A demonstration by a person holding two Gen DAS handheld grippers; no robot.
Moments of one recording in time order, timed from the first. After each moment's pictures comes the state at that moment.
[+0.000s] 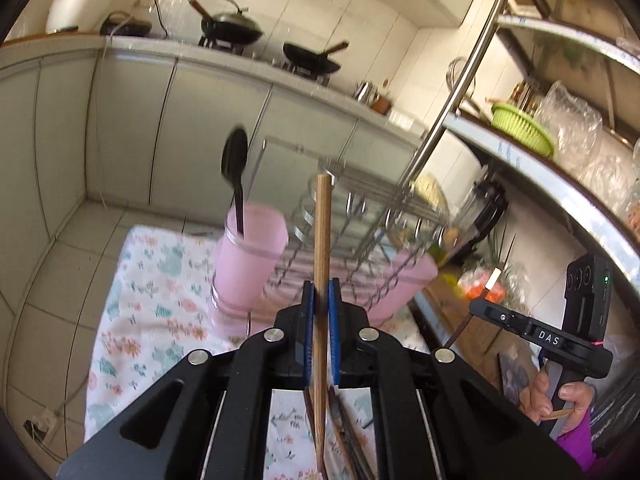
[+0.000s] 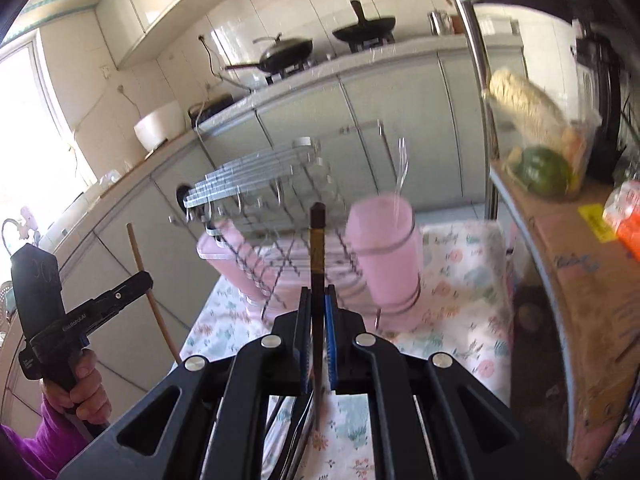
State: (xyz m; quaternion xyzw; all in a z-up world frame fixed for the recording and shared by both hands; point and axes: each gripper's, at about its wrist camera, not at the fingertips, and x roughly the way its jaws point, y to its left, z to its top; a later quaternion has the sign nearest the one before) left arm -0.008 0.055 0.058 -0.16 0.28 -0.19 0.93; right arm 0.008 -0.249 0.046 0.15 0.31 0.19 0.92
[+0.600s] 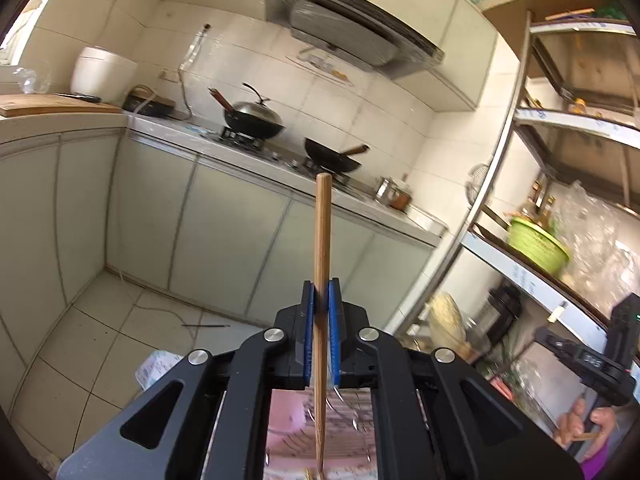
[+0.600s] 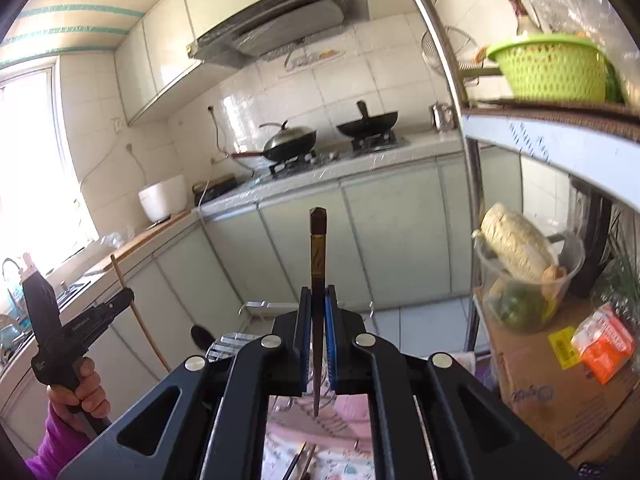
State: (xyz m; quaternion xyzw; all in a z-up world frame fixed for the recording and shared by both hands) left arm 0.050 0.088 0.169 -0.19 0.15 -0.11 0.96; right arm 0.036 -0.289 0.188 0.15 0.18 0.16 0.96
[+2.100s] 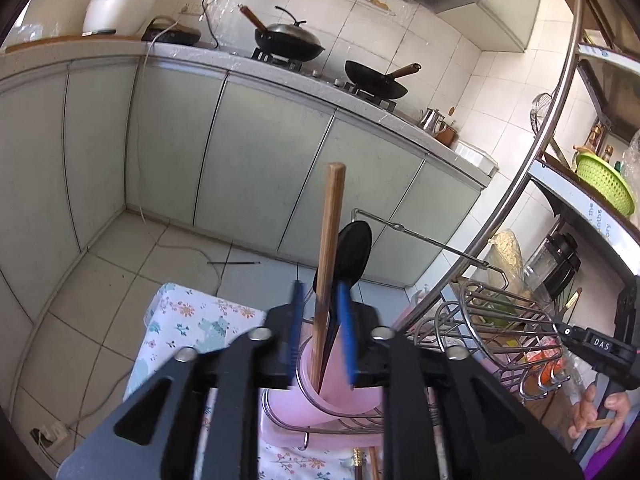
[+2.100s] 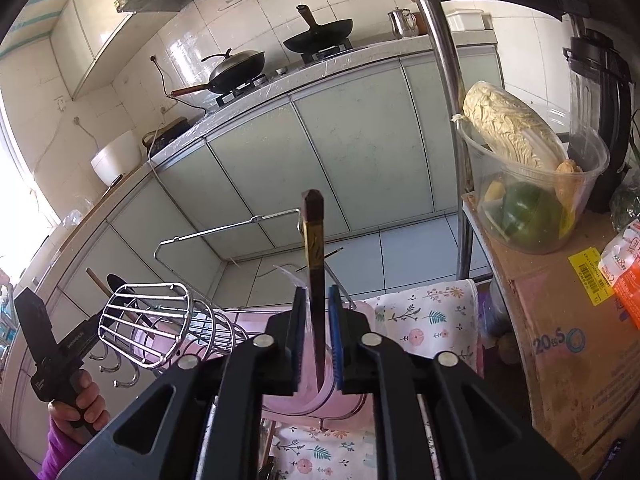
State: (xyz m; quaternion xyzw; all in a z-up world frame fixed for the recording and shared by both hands) left arm 0.113 0.075 0.054 -0.18 0.28 -0.08 0.94; right arm 0.133 -0.295 0.064 0.19 0.32 0.13 0.92
